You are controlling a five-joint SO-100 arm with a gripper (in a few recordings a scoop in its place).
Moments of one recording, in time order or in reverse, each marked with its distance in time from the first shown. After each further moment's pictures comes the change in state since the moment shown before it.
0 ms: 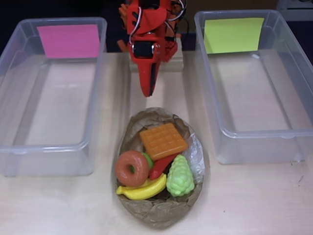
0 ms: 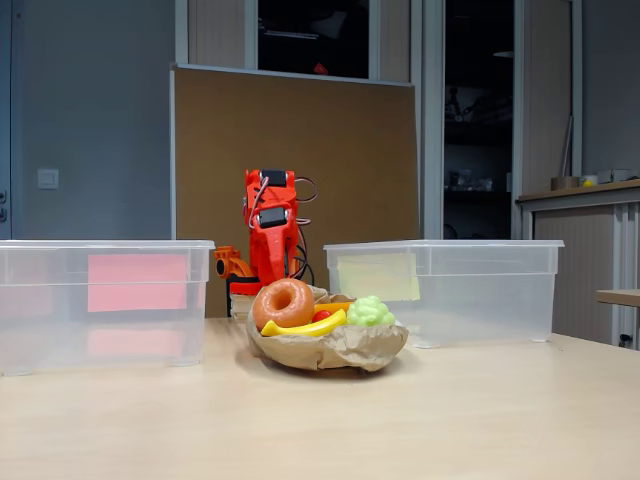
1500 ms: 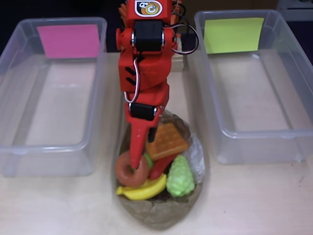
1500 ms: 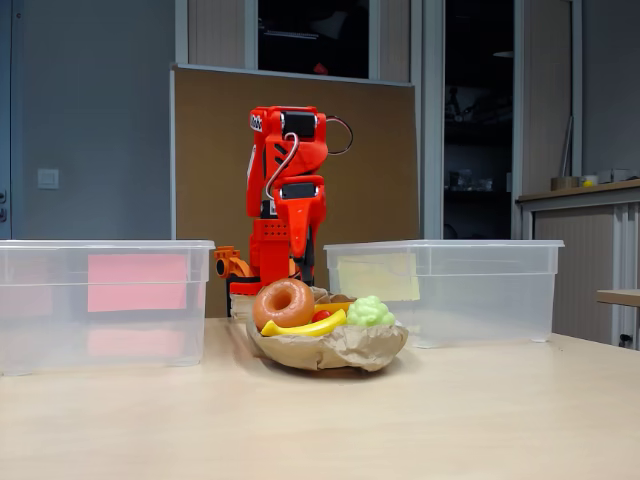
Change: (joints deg) arm -2.1 -108.8 -81.2 -5.4 -0.4
